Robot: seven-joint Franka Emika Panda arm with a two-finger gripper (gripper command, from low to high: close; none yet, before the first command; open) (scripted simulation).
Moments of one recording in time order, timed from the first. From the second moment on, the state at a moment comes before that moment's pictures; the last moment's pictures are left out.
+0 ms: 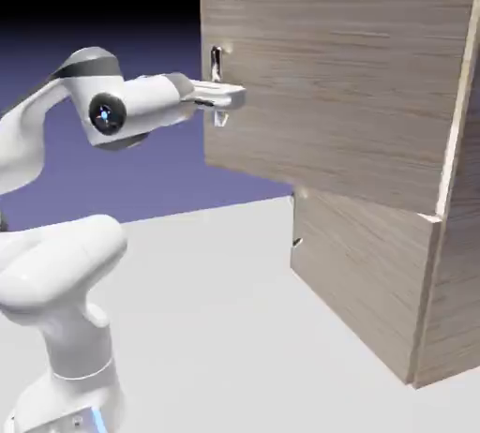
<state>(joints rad) -0.76 -1.76 0.56 -2.93 2.05 1.86 2.74</state>
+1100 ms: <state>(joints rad) -0.80 -0.97 -0.41 -2.66 1.13 1.00 2.17</state>
